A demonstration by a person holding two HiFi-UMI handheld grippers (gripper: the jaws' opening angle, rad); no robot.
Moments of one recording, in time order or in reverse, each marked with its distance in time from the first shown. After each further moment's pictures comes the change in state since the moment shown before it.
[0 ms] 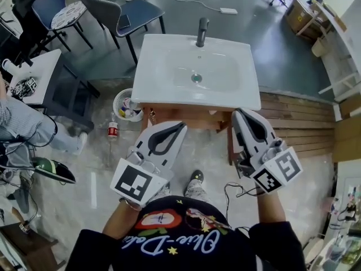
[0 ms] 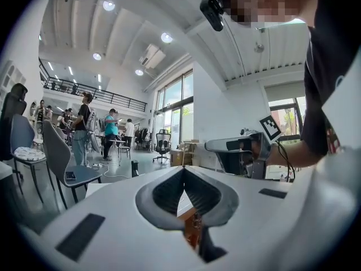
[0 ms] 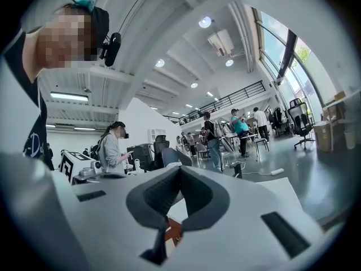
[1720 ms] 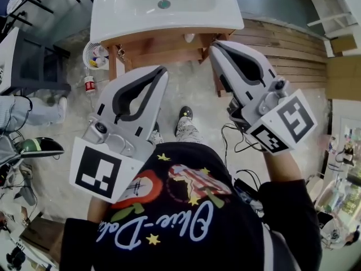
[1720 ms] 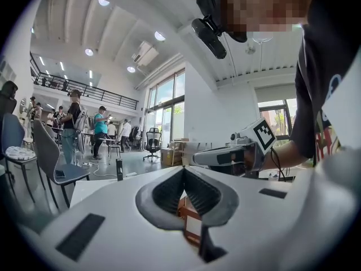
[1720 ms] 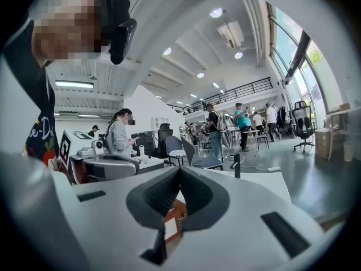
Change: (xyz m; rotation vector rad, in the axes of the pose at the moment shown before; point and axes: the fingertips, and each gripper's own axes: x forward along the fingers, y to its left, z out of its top) left arm -0.020 -0.071 -0.003 0.035 0.038 -0.093; right arm -0.046 0.032 -0.030 -0.069 0.120 0.019
